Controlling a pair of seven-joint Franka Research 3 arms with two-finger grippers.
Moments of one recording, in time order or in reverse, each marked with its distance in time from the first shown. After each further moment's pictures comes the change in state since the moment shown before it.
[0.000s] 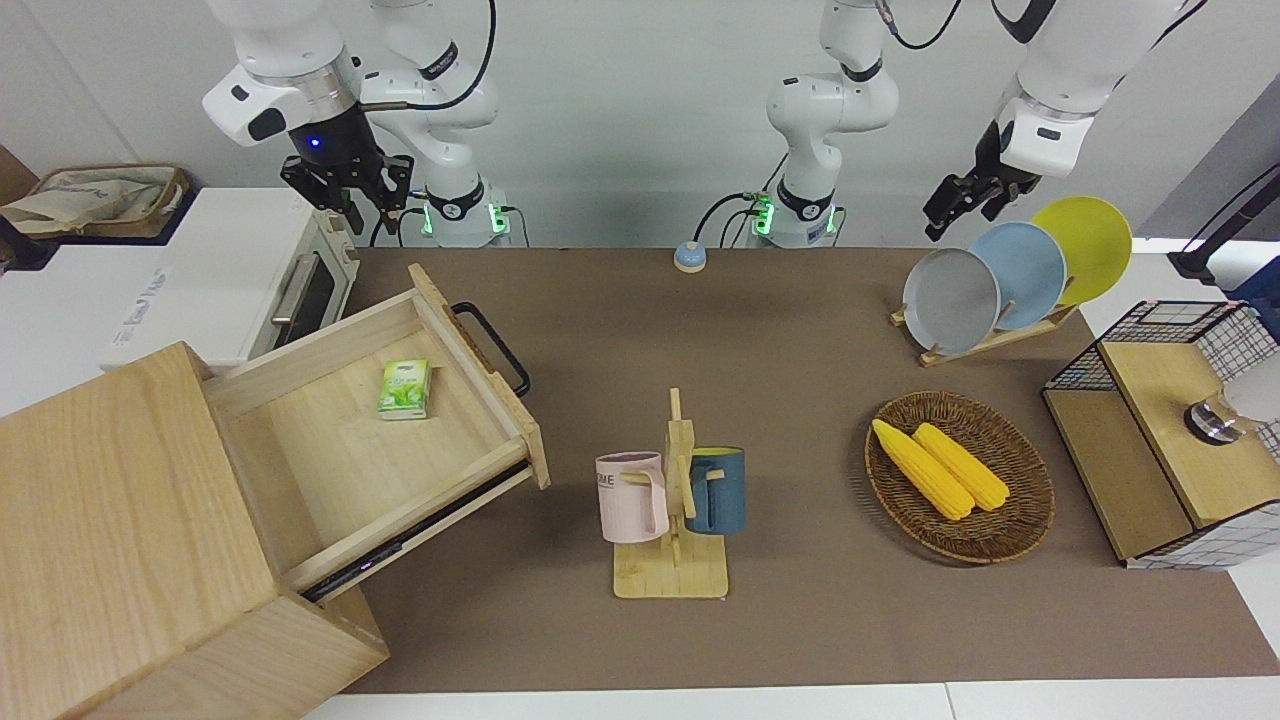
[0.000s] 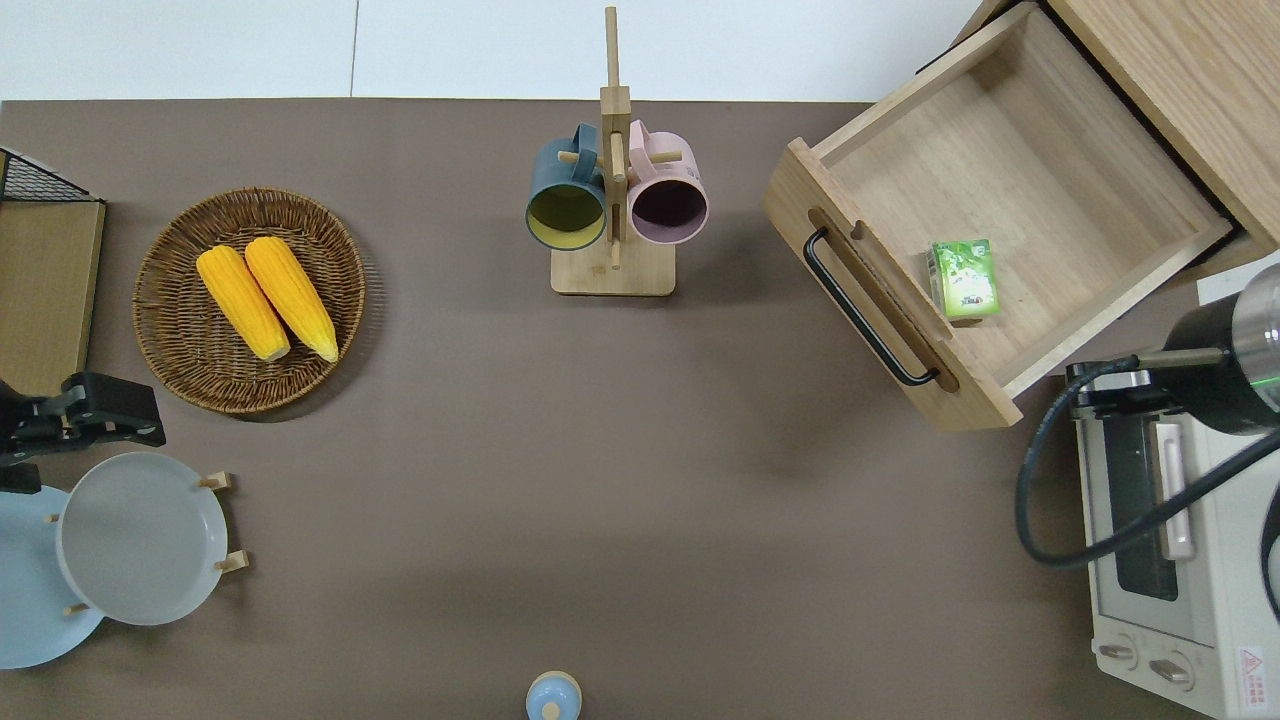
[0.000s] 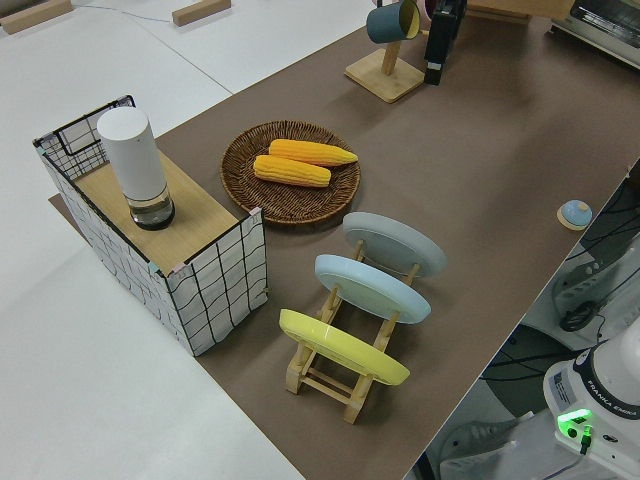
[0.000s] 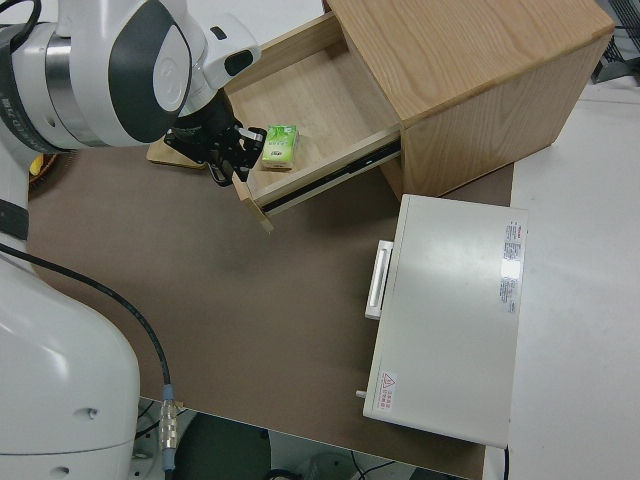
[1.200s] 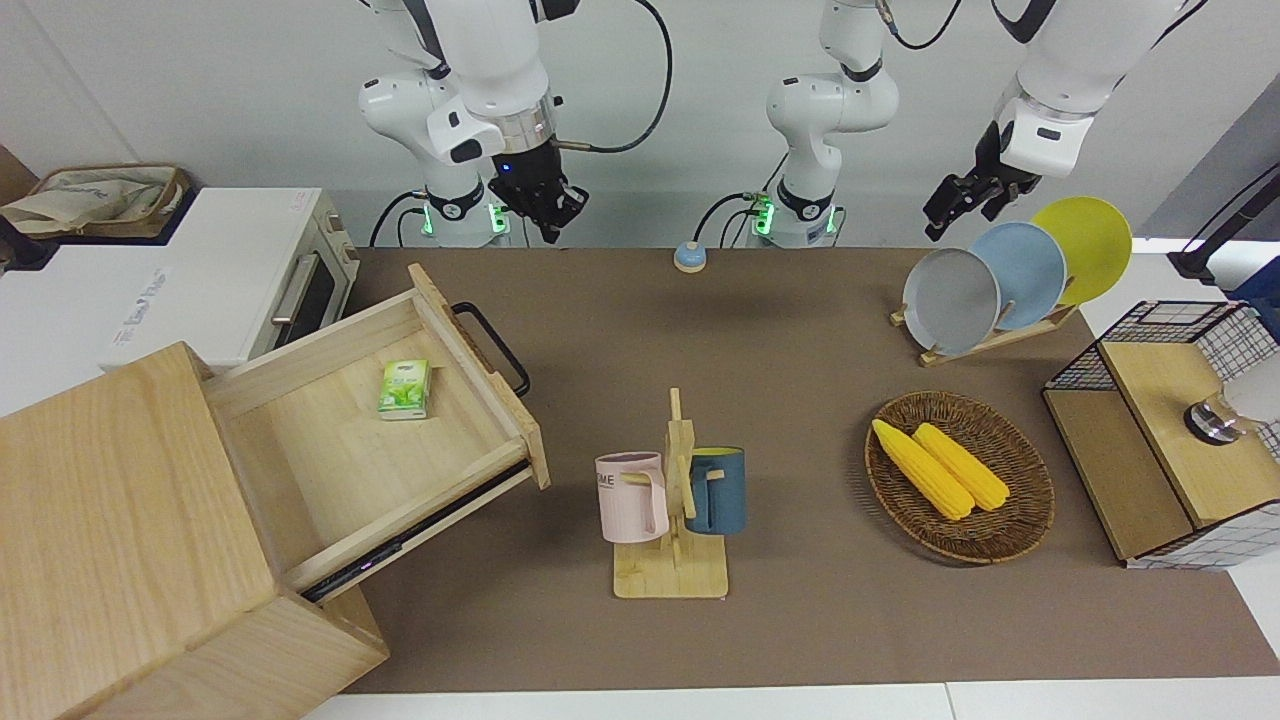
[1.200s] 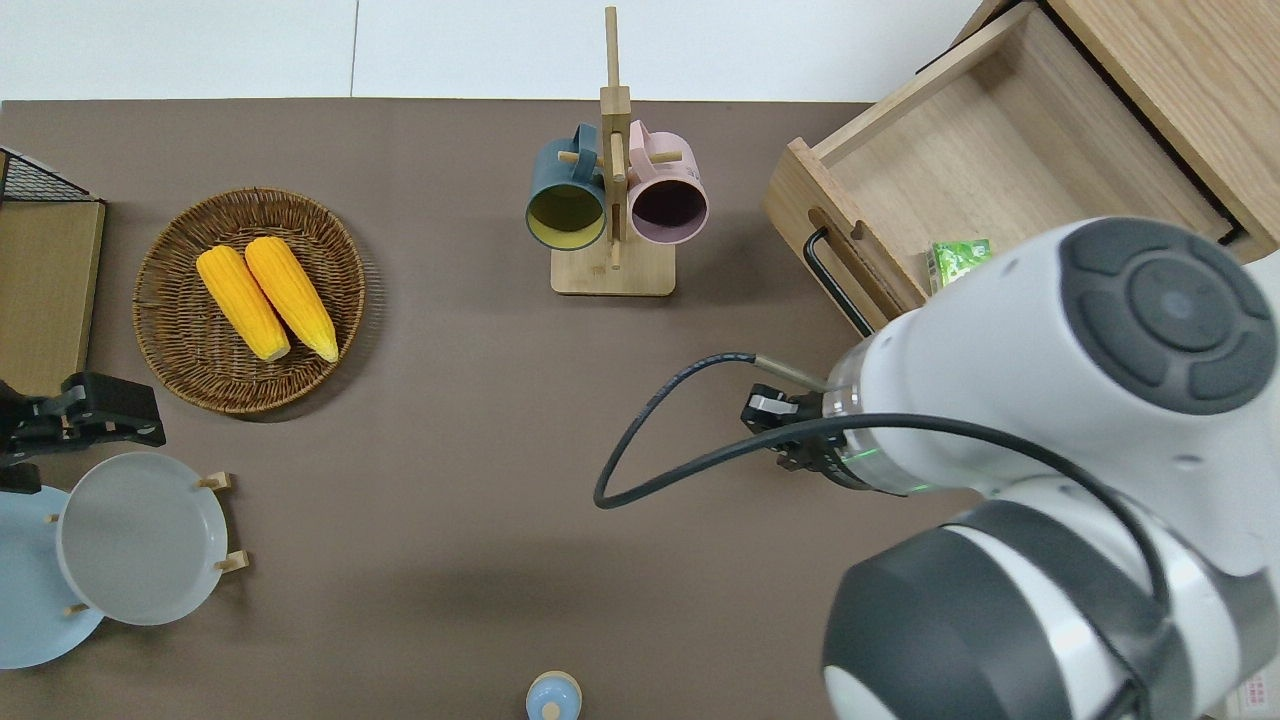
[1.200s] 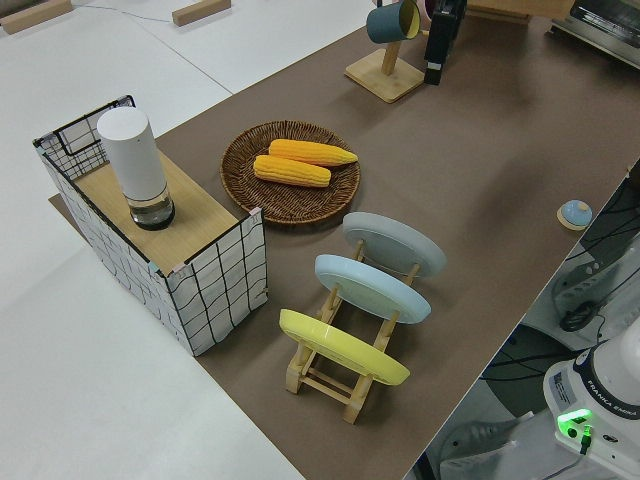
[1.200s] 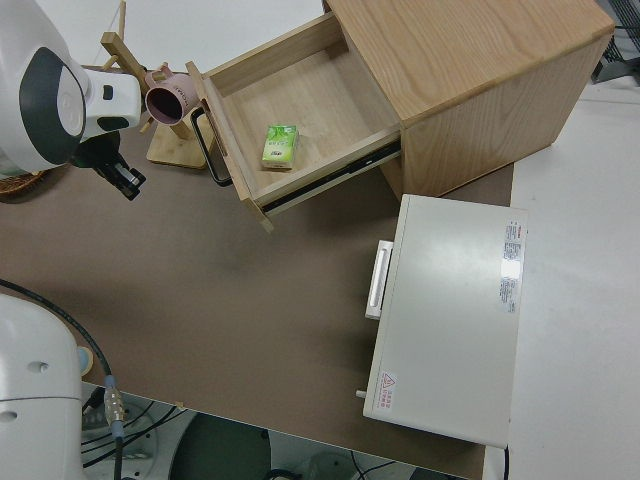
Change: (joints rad) left arm 0.000 0.000 0.000 0.000 0.000 0.000 0.000; right arm 0.300 0.059 0.012 -0.093 0.130 0.179 0.771
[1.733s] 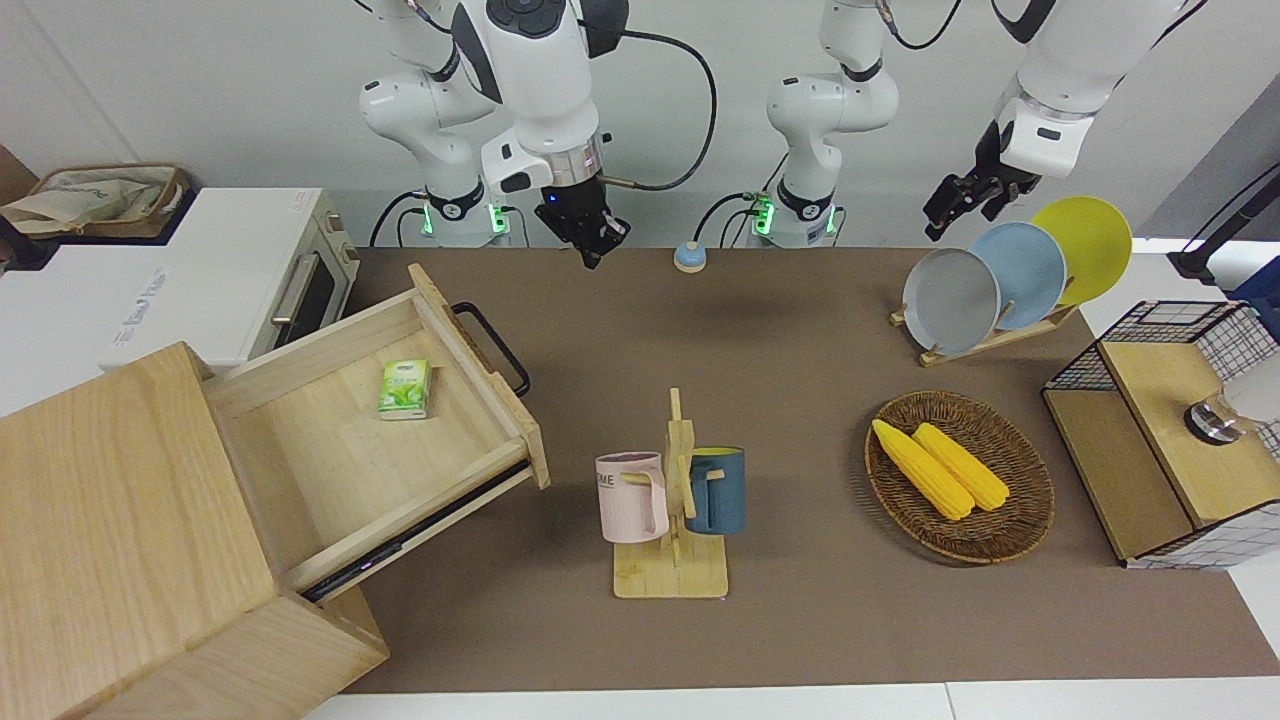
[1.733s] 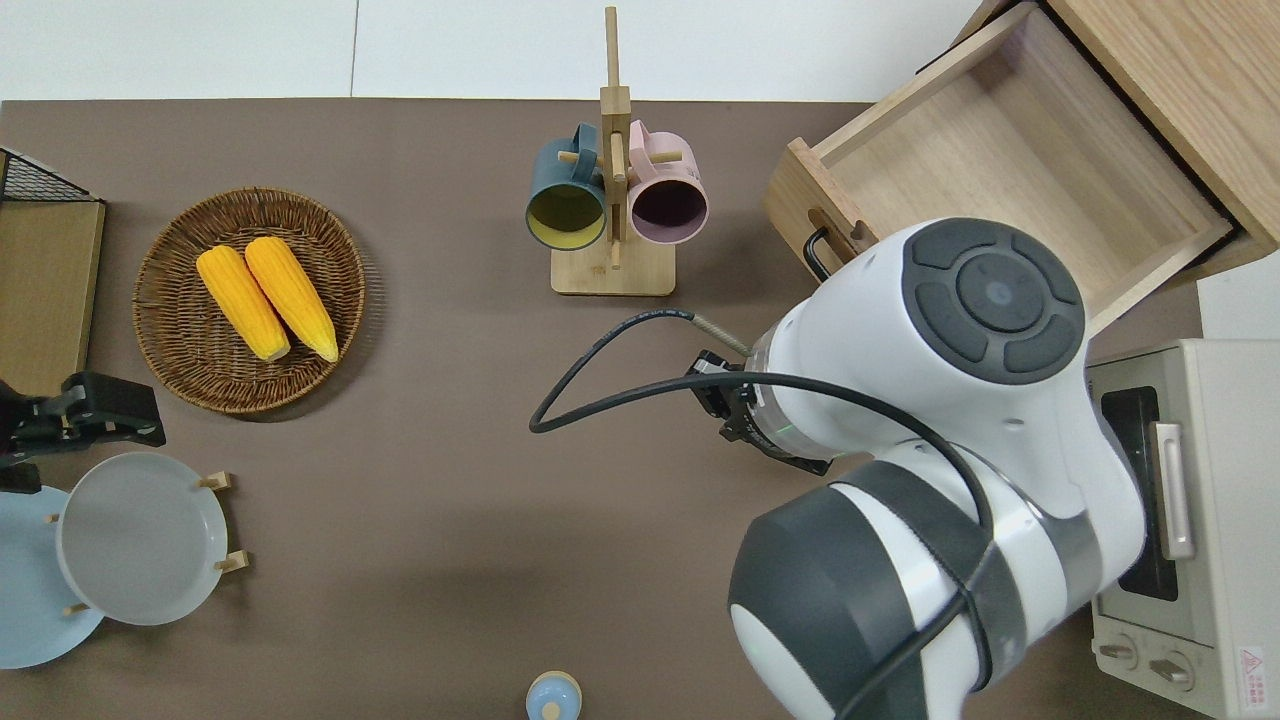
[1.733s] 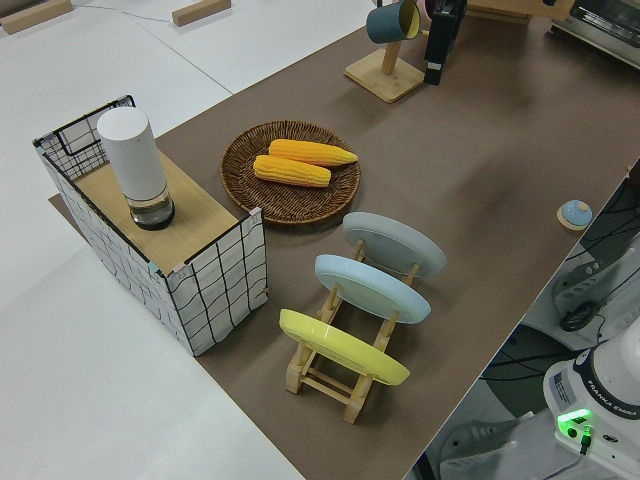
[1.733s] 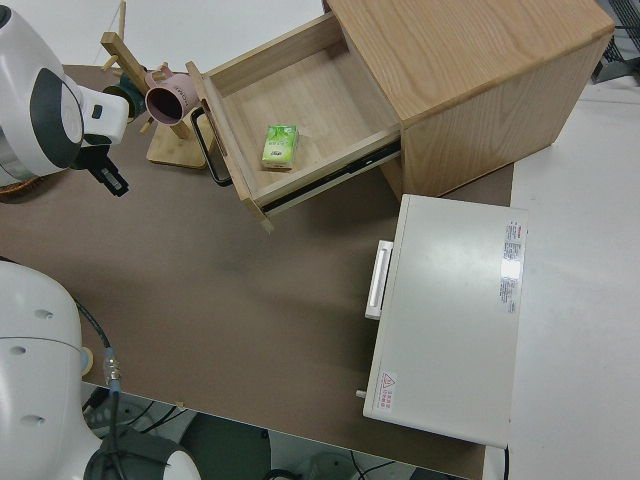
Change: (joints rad) left arm 0.000 0.000 0.000 0.000 0.000 0.000 0.000; right arm 0.044 0.078 -0.008 -0.003 0.000 0.120 0.196
